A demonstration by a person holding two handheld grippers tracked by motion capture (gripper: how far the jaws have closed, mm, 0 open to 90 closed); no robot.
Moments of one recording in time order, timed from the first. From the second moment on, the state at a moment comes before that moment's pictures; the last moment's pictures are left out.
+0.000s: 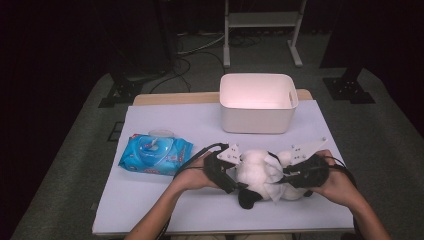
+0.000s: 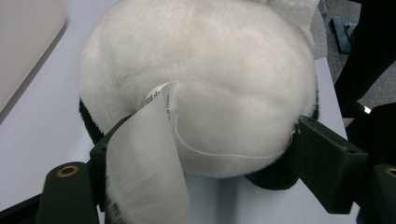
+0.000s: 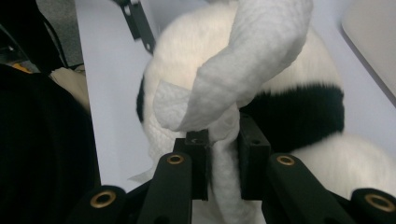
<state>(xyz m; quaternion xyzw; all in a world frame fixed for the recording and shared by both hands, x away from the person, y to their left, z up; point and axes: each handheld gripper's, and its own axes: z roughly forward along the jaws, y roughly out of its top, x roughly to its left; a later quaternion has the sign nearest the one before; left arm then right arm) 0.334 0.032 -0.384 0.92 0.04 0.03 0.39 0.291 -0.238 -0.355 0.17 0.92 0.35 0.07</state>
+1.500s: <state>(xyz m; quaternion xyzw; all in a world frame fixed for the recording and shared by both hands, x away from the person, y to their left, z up) 0.335 0.033 -0.386 0.91 0.04 0.02 0.41 0.325 -0.247 -0.348 0.19 0.91 0.36 0.05</state>
